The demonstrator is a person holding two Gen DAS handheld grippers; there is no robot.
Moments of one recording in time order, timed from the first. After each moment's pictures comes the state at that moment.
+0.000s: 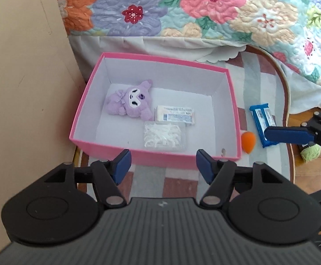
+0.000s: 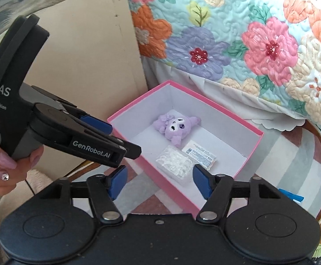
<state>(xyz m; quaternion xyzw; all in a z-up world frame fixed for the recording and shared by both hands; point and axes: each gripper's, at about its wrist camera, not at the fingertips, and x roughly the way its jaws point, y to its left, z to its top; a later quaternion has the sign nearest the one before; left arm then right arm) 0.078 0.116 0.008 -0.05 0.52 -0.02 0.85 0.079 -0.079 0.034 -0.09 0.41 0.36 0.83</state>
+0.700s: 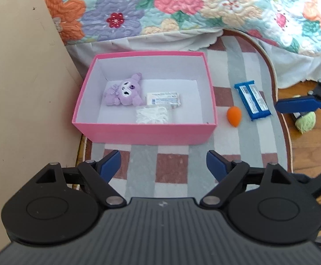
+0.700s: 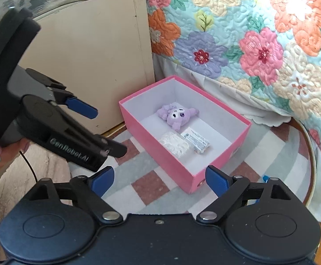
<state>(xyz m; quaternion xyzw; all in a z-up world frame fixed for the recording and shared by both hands) 0.013 0.061 0.039 0.02 0.51 -0.03 0.86 0.025 -0.121 0.052 -0.12 0.40 0.36 0.83</state>
